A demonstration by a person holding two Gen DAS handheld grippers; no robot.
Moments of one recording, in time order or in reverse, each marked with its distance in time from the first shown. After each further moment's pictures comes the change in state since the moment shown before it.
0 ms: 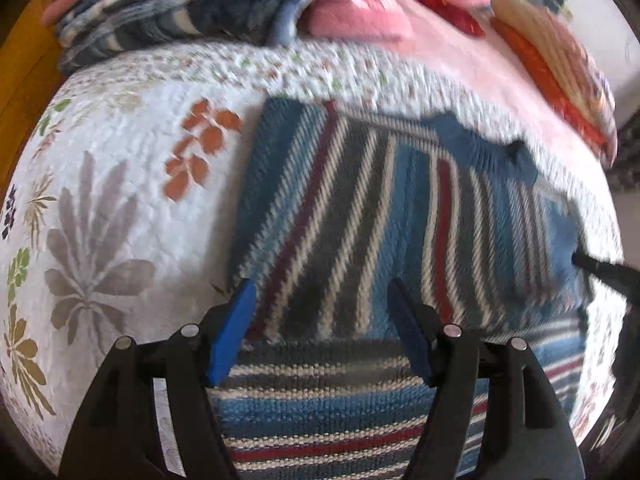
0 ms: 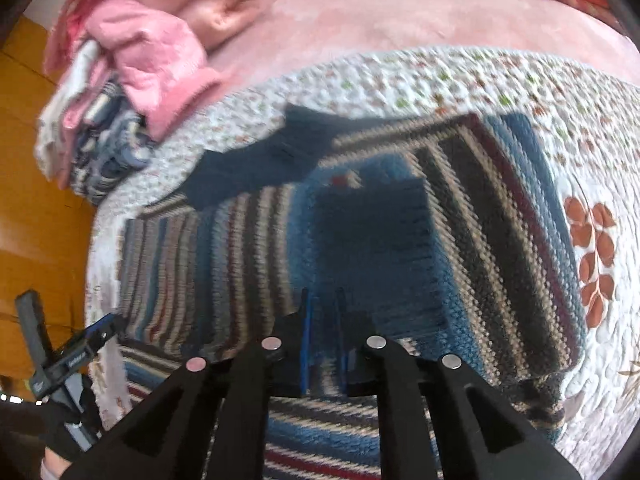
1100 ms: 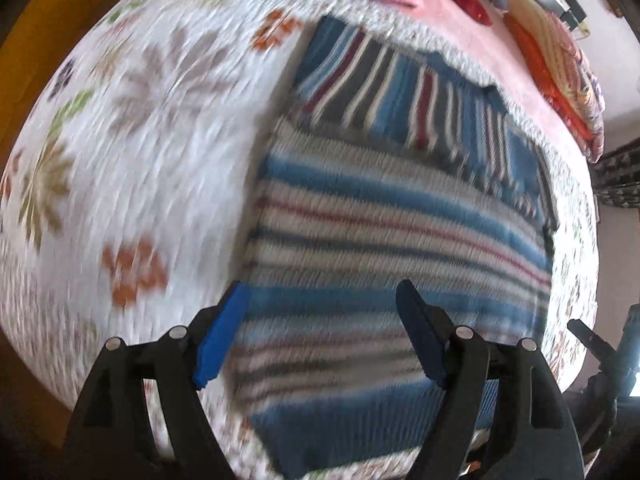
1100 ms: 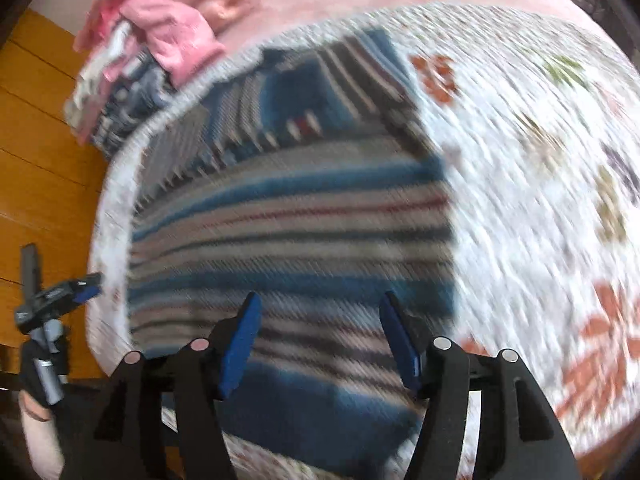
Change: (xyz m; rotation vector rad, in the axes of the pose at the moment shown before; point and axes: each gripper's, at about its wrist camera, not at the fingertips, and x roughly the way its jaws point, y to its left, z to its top) left arm -0.102 0.034 -0.163 -0.175 0.126 -0.051; right arm -0.135 -0.061 -0.224 0.008 0.019 -0.039
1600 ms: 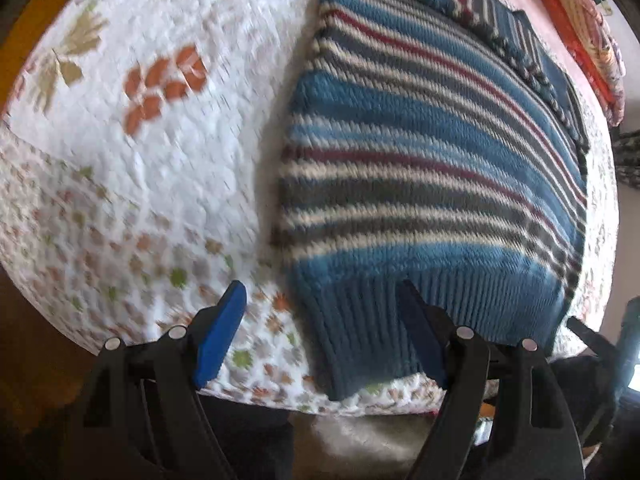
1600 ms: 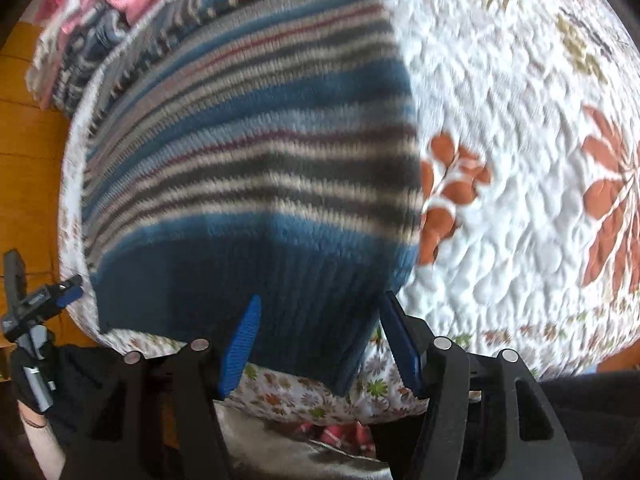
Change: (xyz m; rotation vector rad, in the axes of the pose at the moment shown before) left arm 0.038 0.028 -0.085 -0.034 0.199 -0.025; right arm 0.034 -0.024 -0.095 0.086 0.220 -0.064
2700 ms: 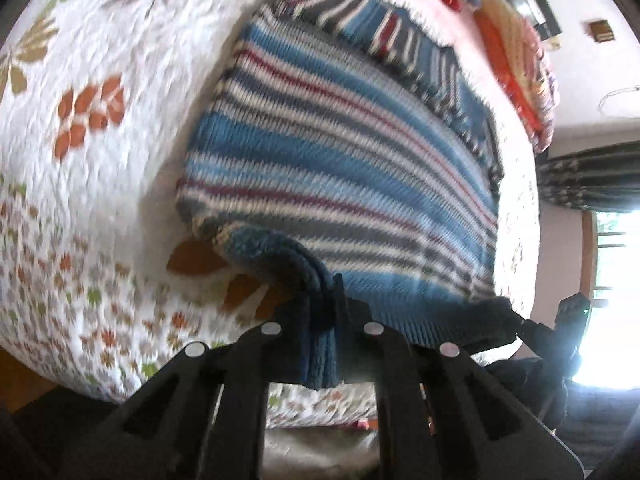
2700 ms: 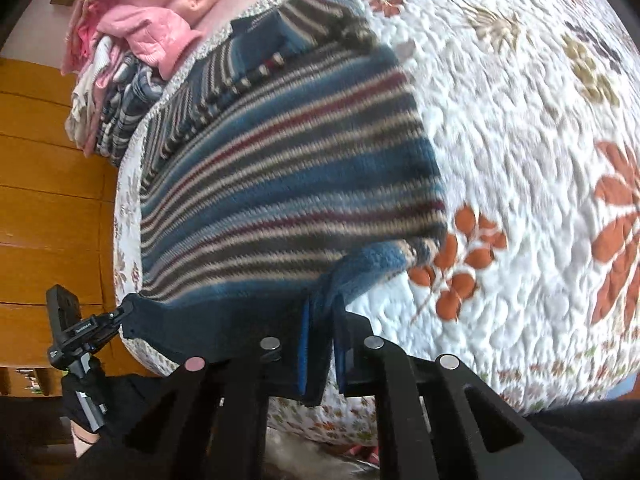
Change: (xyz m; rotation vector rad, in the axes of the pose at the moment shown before) left arm -0.040 -0.036 0.017 0.005 -0.152 -0.289; right arm -0.046 -0.005 0.040 0.056 -0.130 0.223
